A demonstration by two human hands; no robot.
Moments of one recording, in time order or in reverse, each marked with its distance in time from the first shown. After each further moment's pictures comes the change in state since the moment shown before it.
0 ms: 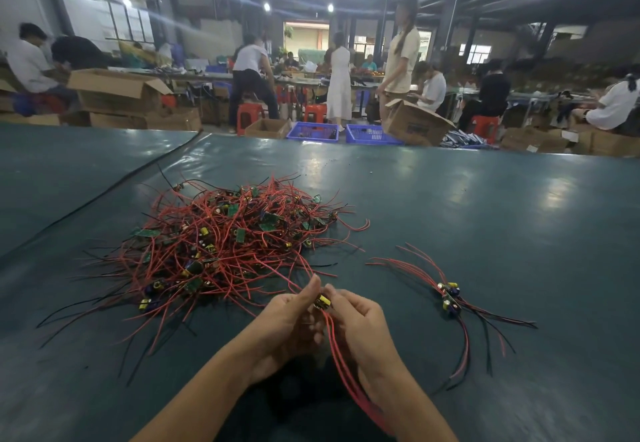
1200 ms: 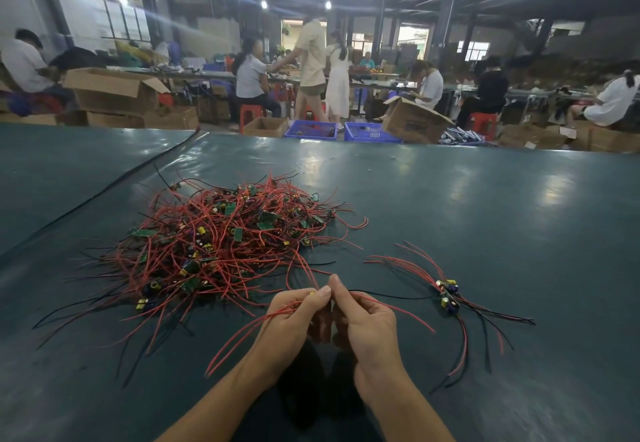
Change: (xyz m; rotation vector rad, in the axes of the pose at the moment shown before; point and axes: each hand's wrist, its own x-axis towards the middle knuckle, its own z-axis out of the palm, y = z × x) left_hand 0.001 -0.013 0.011 0.221 0.109 0.489; right_hand -0.001 0.002 0.002 0.098 0.267 0.042
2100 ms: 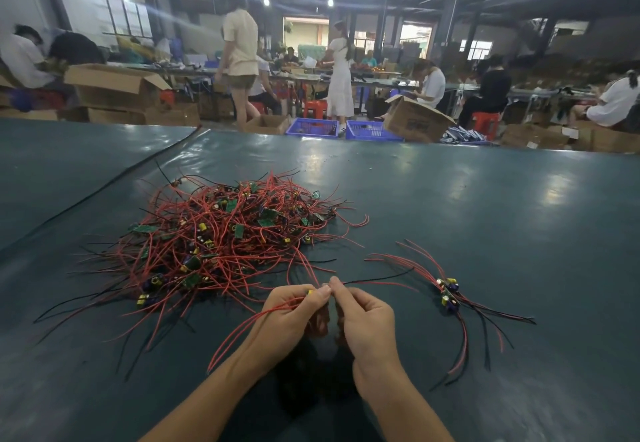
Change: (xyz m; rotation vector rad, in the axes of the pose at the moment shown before) left_hand 0.004 -0.003 -0.008 0.122 -0.071 0.042; right_hand 0.009 0.010 0.000 -0.138 0.023 -0.075
